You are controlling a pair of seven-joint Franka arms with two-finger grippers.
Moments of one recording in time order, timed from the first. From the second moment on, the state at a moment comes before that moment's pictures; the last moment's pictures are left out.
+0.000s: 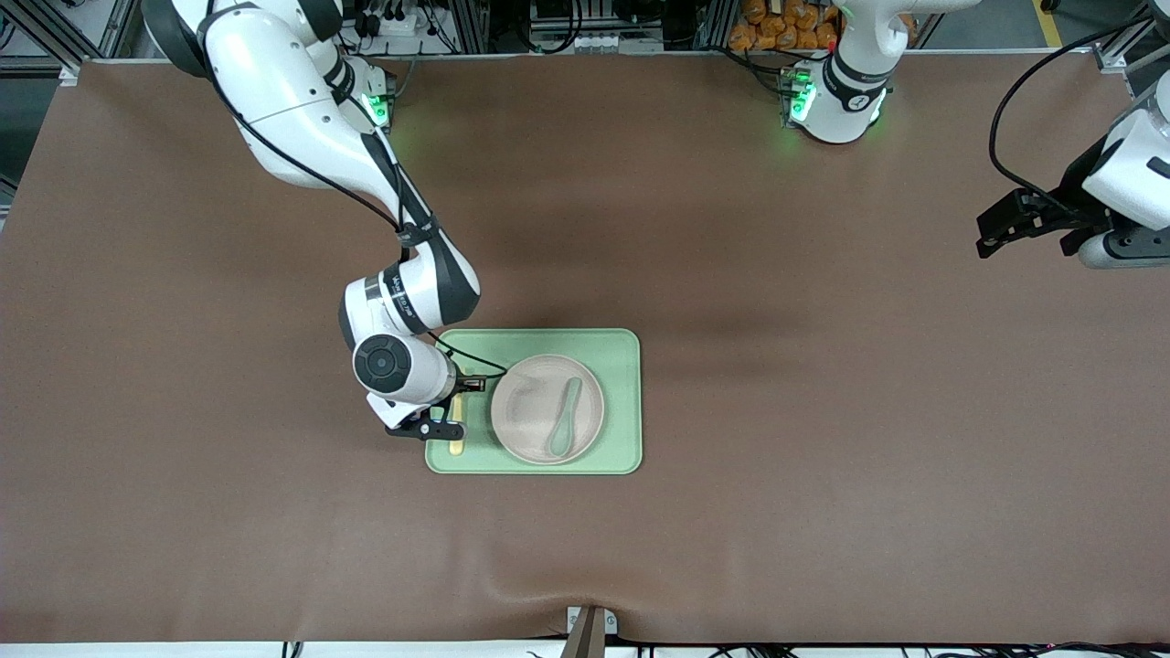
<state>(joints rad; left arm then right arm) -0.02 -0.03 -0.06 -1.63 0.02 1.63 -0.10 0.46 0.76 -0.04 -1.53 0.15 2.14 0.41</state>
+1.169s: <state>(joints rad) -0.02 -0.02 -0.06 -1.62 0.02 1.63 -0.10 0.40 0.62 -0.07 -1.54 0.15 2.06 0.38</state>
